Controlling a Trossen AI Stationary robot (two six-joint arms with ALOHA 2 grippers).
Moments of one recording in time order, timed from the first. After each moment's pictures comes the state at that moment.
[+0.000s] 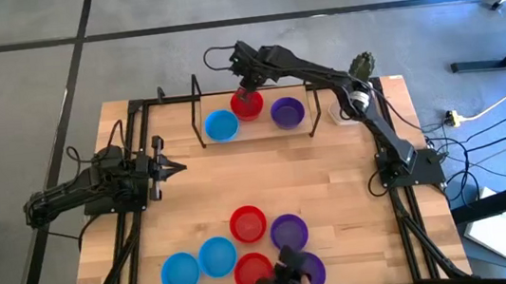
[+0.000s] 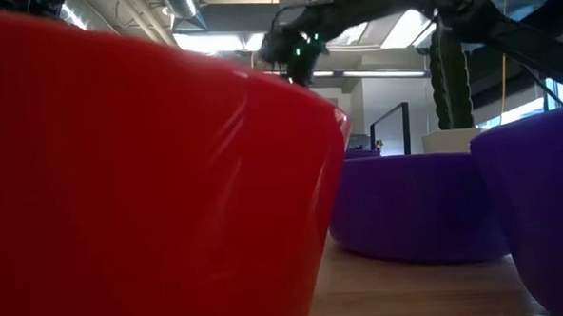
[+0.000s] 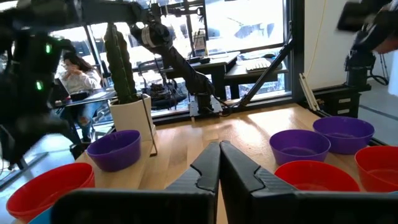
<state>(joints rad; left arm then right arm) 0.28 0.00 0.14 -0.09 0.31 0.14 -0.54 2.28 2.35 -1.01 0.23 -0.07</state>
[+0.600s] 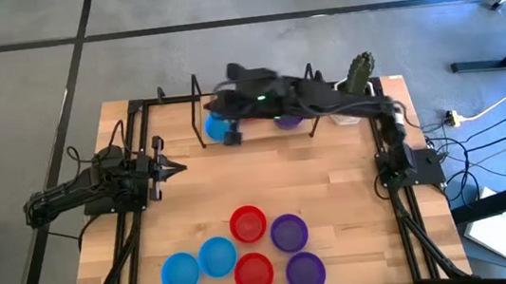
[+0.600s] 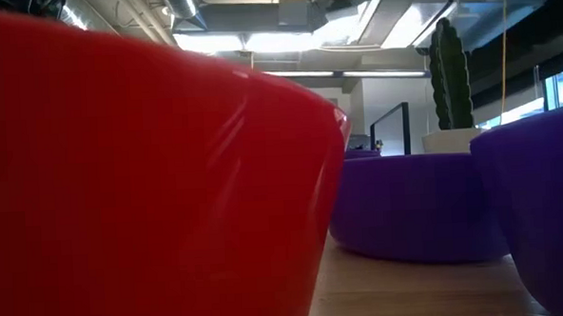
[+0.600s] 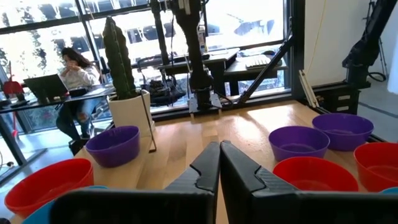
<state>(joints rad) 0.28 0.00 0.14 -0.11 0.31 0.14 -0.08 1.94 2.35 -0.66 0.25 -0.35</state>
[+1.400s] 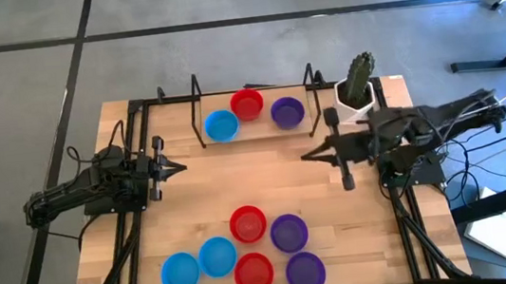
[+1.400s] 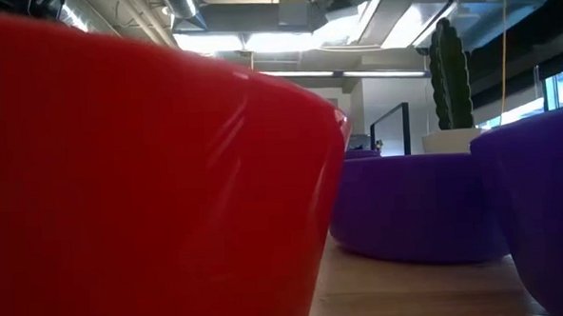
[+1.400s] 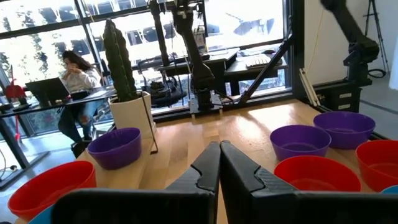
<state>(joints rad) 0.28 0.00 0.14 -0.11 0.31 0.16 0.26 0.96 1.09 -0.25 0.19 -0.27</state>
